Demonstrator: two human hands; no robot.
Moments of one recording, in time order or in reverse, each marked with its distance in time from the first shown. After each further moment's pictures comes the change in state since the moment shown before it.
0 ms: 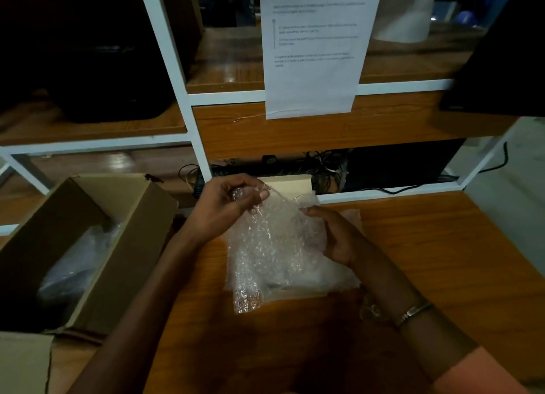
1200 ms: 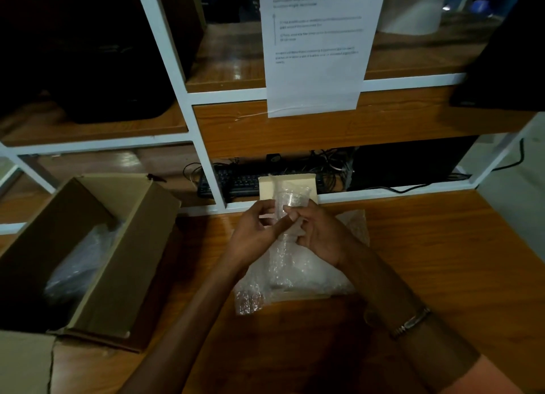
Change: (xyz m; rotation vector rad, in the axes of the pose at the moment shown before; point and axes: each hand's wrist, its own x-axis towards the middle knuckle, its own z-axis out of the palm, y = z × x) left_hand -0.013 -0.020 0.079 -0.160 0.119 -0.469; right_hand 0.011 0.002 0.035 -0.029 -0.050 -0.155
